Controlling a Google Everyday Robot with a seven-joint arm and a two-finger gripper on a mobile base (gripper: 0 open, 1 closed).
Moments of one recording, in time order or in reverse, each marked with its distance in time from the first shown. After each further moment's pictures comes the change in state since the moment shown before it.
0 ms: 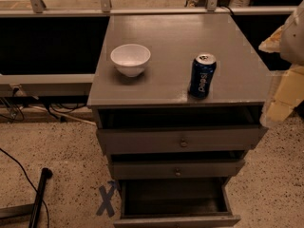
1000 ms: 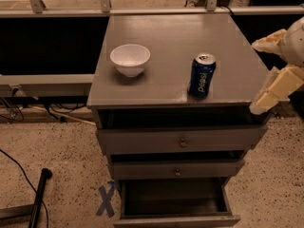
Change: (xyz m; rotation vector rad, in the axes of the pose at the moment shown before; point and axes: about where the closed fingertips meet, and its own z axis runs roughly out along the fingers) arm -0.001 -0.042 0.036 0.003 -0.313 0.018
